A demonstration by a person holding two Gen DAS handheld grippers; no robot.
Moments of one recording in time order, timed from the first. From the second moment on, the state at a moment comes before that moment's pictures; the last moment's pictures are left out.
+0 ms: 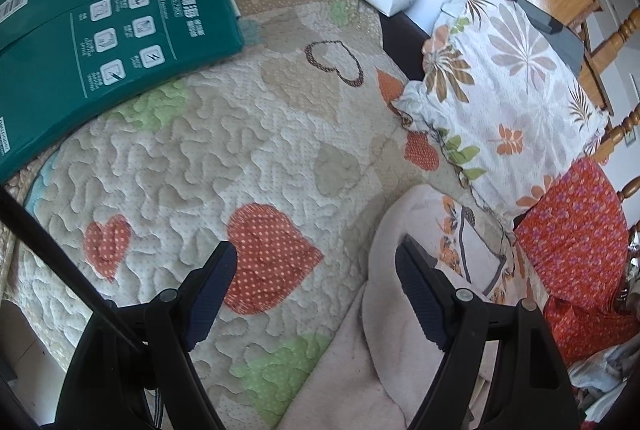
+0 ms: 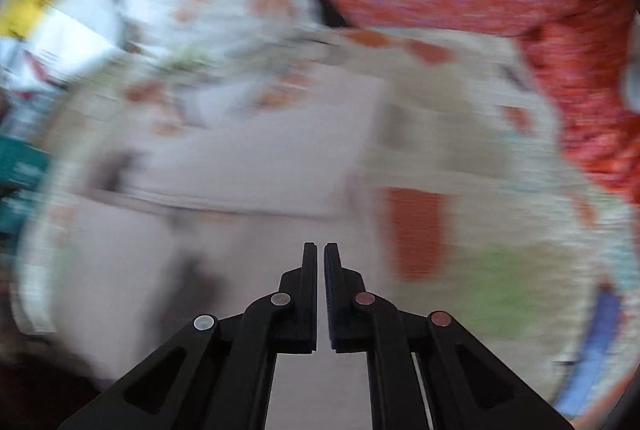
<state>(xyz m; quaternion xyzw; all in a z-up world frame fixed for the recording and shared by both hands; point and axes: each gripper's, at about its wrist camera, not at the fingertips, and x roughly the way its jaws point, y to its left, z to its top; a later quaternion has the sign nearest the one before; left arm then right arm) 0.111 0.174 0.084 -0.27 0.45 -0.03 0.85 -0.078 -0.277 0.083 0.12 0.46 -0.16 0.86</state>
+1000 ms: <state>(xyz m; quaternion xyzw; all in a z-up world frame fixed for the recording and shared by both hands) 0.122 0.237 0.093 -0.35 0.43 -0.02 0.83 0.140 -0.052 0.107 0.04 0.42 0.15 0.89</state>
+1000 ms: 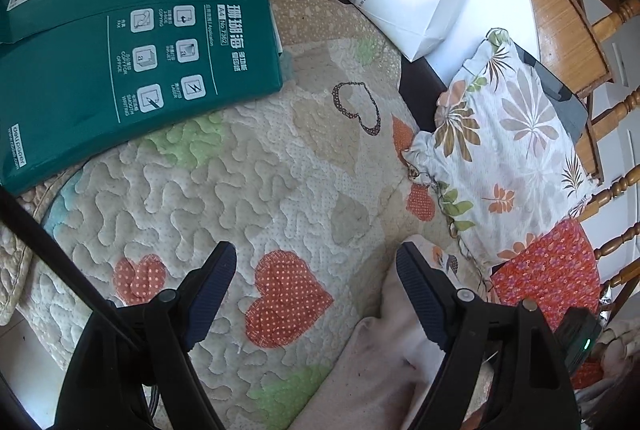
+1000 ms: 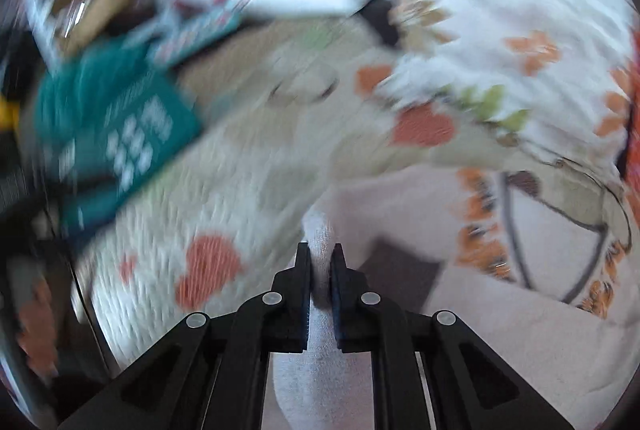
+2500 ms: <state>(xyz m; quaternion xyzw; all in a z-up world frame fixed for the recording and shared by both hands) 0.122 0.179 0.080 -0.28 0.46 -0.04 0.84 0.009 -0.308 0.116 0.05 0.46 -0.18 0.87</state>
